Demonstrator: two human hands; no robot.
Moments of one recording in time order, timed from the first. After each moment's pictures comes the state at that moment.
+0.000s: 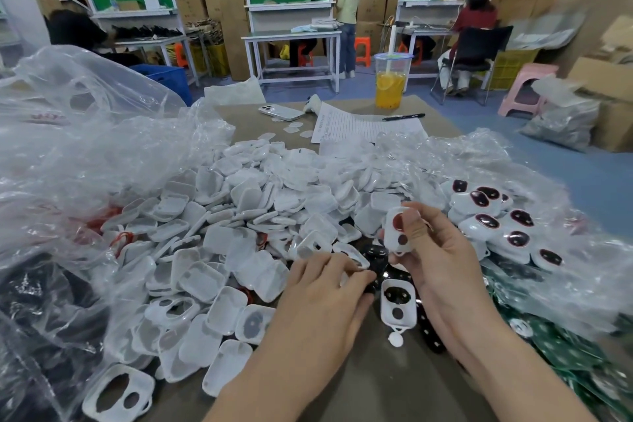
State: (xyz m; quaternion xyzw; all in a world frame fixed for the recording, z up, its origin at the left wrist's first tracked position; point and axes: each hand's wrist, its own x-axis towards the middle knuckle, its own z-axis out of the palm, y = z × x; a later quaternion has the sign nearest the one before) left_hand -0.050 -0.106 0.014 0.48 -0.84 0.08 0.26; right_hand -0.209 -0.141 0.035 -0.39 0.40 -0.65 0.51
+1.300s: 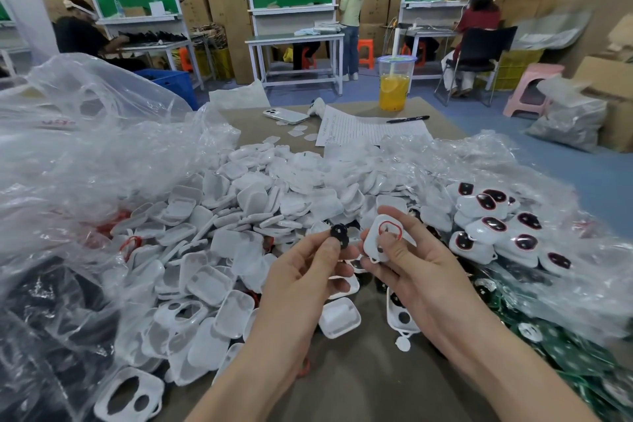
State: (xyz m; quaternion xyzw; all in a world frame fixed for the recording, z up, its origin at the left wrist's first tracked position) left_hand -0.048 -0.115 0.039 0.43 -0.42 -0.55 0.58; right_hand -0.201 -0.138 0.033 -0.37 0.33 -0.58 0.64
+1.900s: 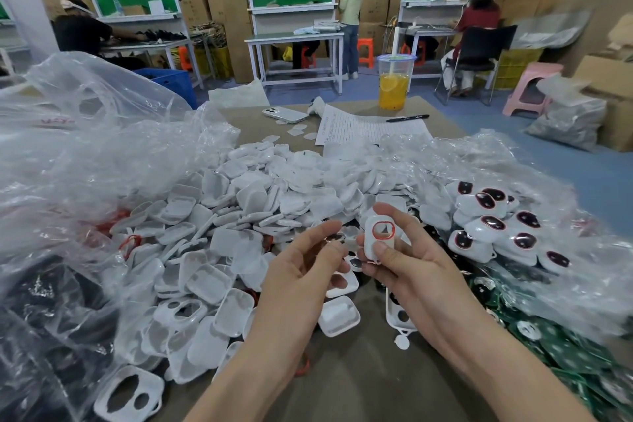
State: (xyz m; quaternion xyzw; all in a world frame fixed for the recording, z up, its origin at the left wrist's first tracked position) left_hand -0.044 -0.115 0.033 0.45 -0.45 -0.52 0.57; right_hand -0.201 -0.138 0.031 -0.41 0.32 -0.56 0.64
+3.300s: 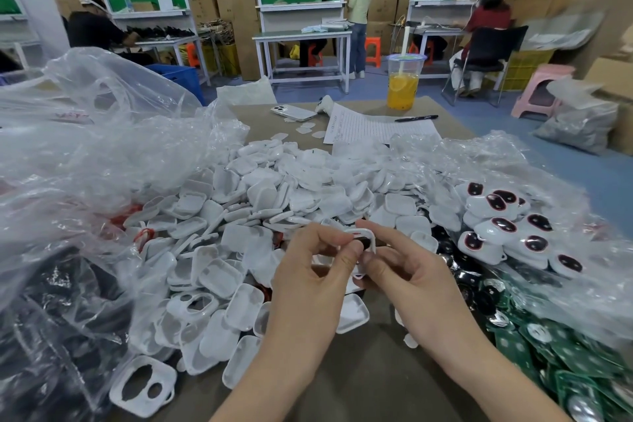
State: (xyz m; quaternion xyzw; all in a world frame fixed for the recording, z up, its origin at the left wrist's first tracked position) left_hand -0.049 -0.111 0.033 0.50 -0.53 -0.34 0.59; right_hand -0.185 -0.120 0.030 -0.58 0.41 -0.51 0.49
